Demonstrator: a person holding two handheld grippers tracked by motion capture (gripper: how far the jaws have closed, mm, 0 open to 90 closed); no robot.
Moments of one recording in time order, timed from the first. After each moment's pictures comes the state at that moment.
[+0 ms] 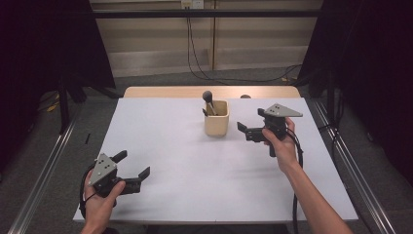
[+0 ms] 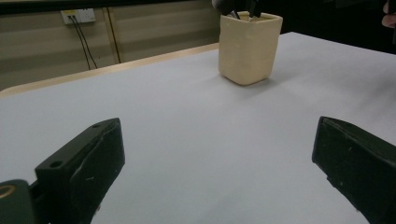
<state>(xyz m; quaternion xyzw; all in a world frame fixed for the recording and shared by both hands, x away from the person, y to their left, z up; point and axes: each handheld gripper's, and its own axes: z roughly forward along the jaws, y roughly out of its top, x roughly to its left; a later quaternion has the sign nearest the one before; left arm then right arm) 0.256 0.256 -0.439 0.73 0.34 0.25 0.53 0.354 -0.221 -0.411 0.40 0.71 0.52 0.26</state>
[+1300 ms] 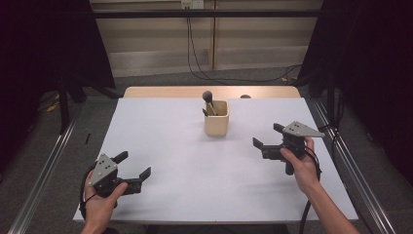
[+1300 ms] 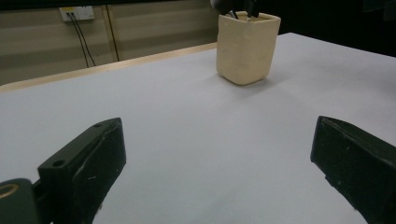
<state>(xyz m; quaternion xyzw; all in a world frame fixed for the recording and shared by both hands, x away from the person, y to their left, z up) 0.254 0.254 -0.439 0.73 0.35 0.24 0.53 0.297 -0.254 -0.421 0.42 0.70 0.51 0.27</state>
